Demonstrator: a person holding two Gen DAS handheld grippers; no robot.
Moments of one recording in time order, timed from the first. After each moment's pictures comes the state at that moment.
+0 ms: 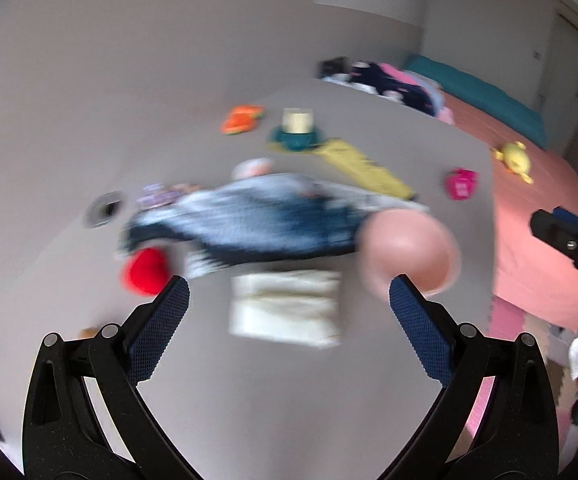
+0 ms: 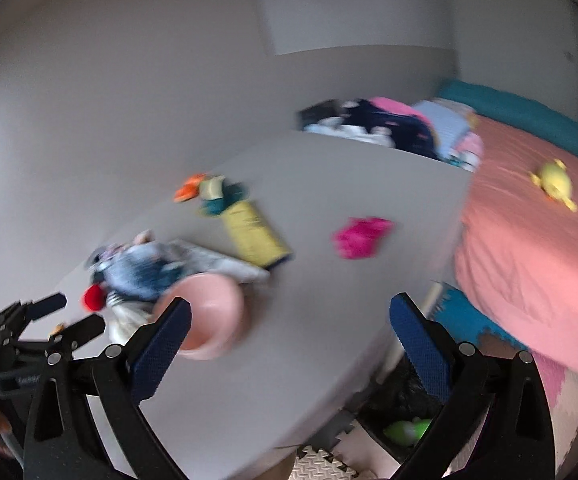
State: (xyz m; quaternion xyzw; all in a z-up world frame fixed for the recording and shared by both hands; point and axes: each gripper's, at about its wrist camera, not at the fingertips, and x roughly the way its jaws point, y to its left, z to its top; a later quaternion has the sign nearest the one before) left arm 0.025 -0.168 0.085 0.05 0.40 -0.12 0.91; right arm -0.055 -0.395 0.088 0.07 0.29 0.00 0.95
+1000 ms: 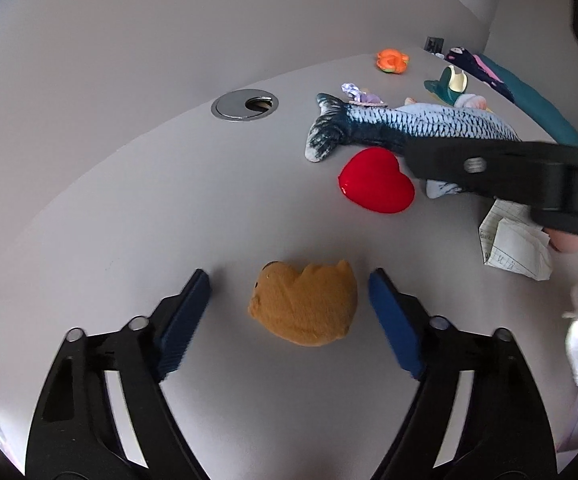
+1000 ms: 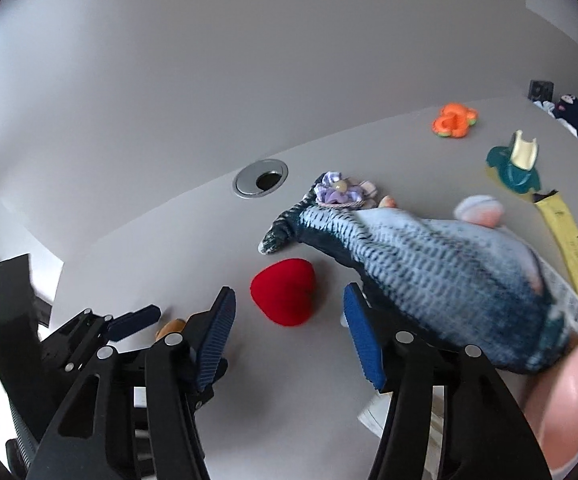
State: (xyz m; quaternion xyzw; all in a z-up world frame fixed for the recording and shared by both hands) left arm 0.049 -0.016 0.008 0.01 0.45 -0.06 0.89; right arm 0.080 -0.153 0.033 0.00 0.42 0.20 0.89
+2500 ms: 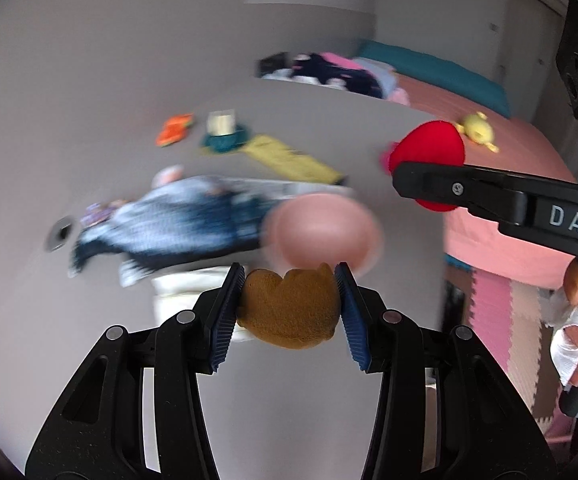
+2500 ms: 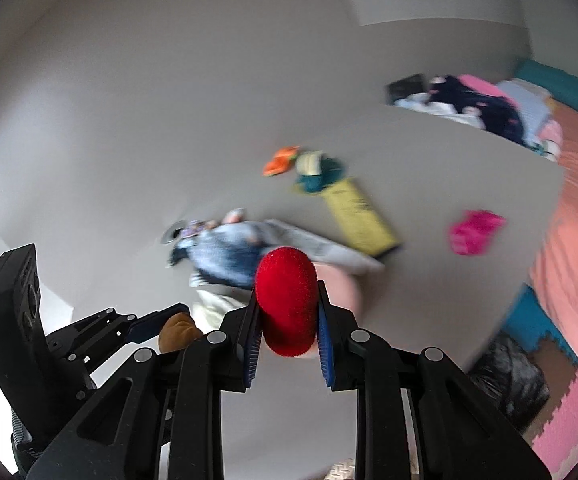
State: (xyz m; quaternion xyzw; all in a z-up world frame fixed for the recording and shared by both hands) left arm 0.000 -0.249 0.079 0.10 0.39 -0.22 0.89; right arm -0.043 -0.408 0.089 0.12 0.33 0.11 0.93
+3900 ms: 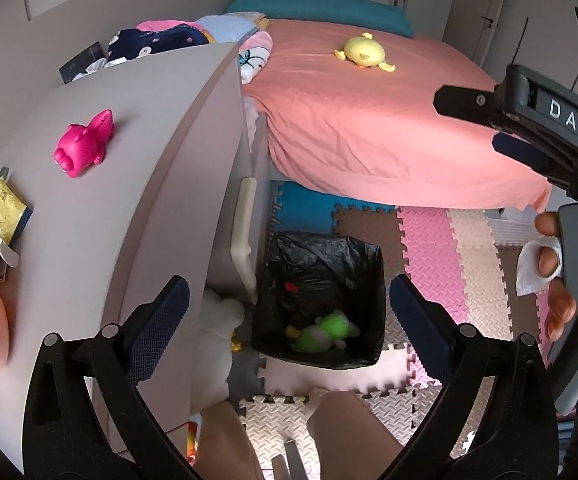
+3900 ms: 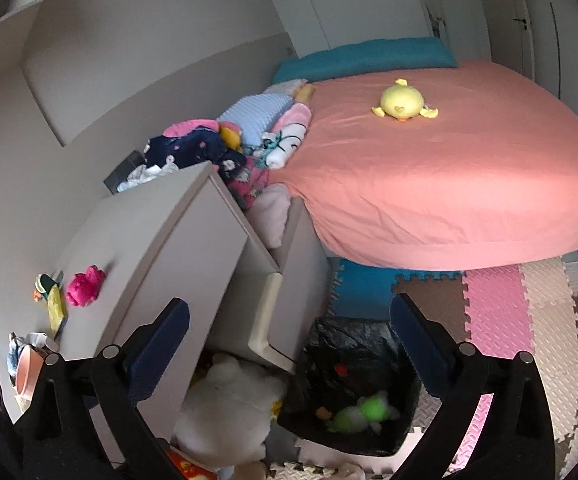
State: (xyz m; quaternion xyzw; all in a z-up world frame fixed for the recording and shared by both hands) left arm -0.041 -0.500 0.002 0.18 0.43 -0.36 0.81; right arm -0.164 -0.678 0.015 0.26 0.24 -0.23 0.91
